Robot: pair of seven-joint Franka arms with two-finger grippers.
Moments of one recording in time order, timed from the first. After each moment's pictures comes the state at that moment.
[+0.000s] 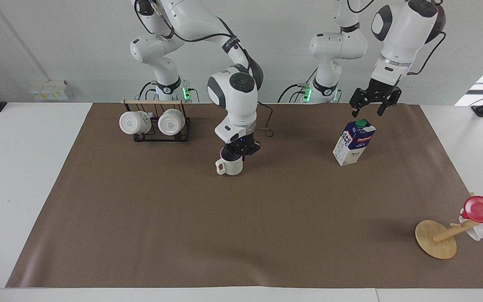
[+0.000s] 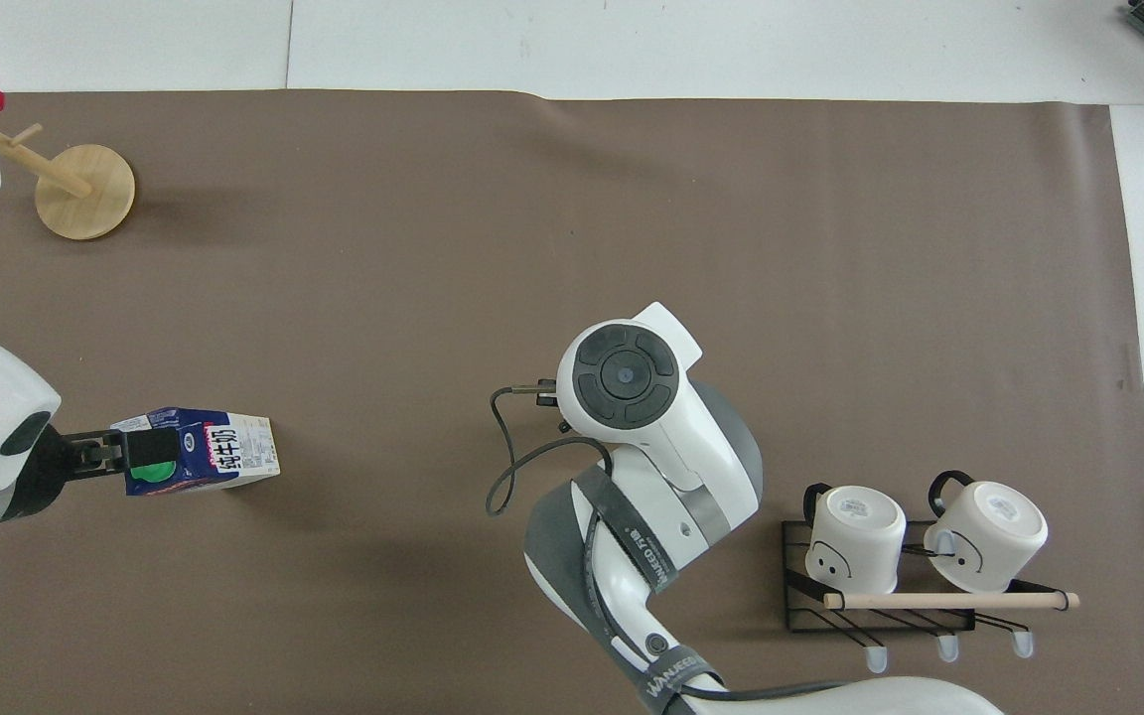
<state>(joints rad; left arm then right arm) -0.14 -0.41 0.03 -2.26 -0.02 1.99 -0.16 0.71 0.32 -0.11 -1.84 0.01 2.19 0.69</state>
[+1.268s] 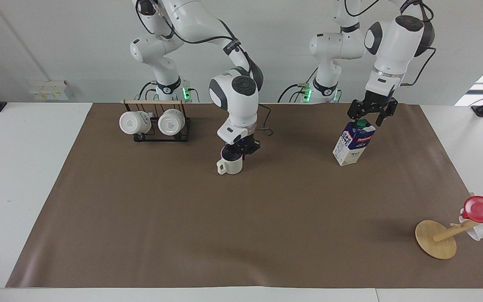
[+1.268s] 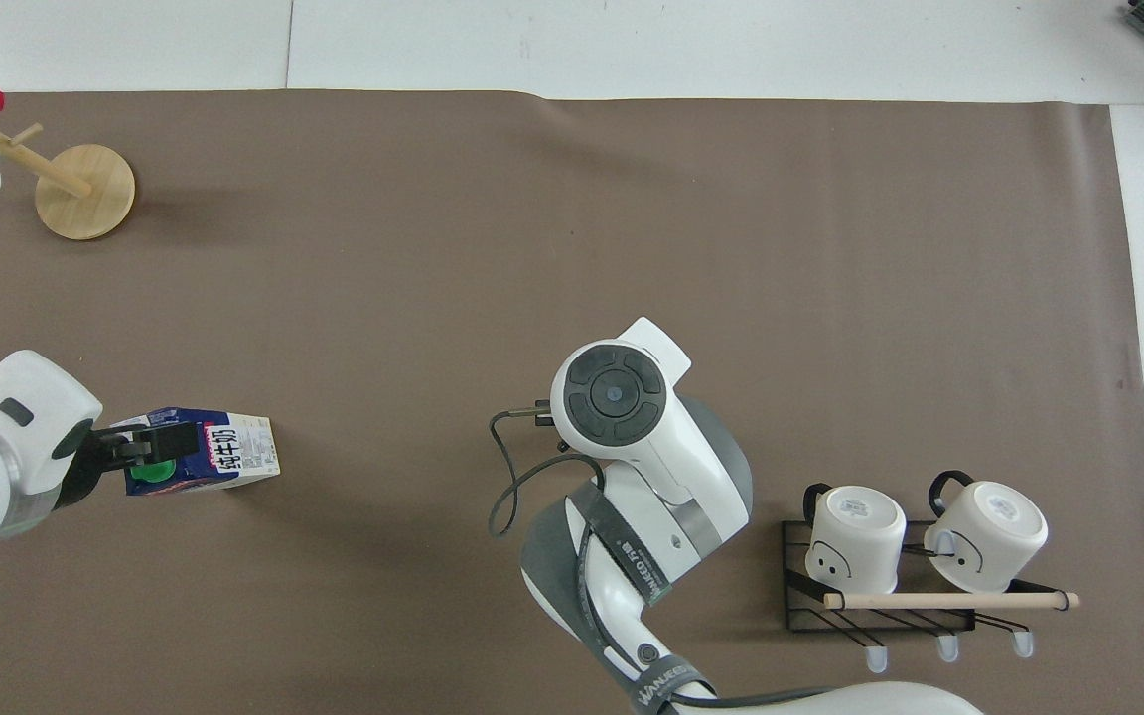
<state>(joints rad) -0.14 -0.41 0.03 -2.38 0.02 2.17 -0.16 0.73 0.31 -0.11 -1.88 0.01 2.21 0.62</state>
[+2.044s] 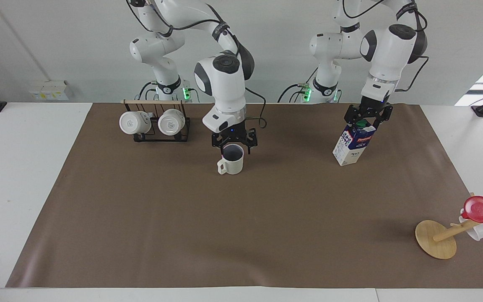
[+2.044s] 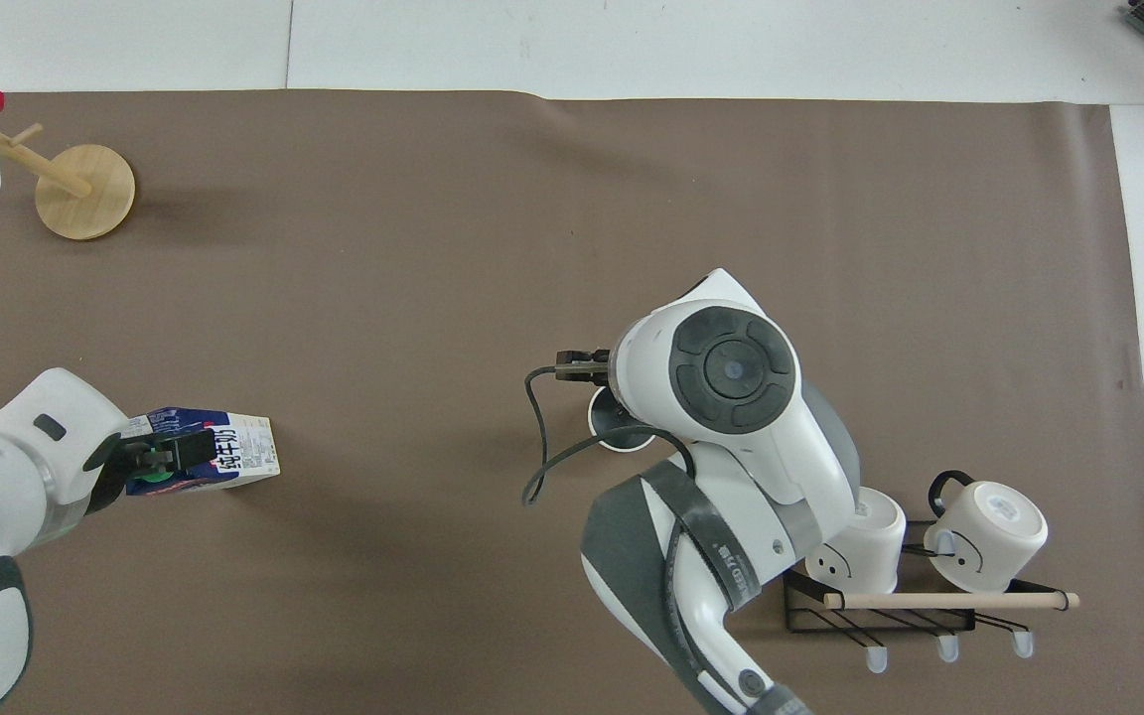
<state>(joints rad) -0.14 -0.41 0.03 -2.47 0.02 2.28 -0.16 0.65 0.16 -0.13 -1.86 0.01 2.18 0.60</state>
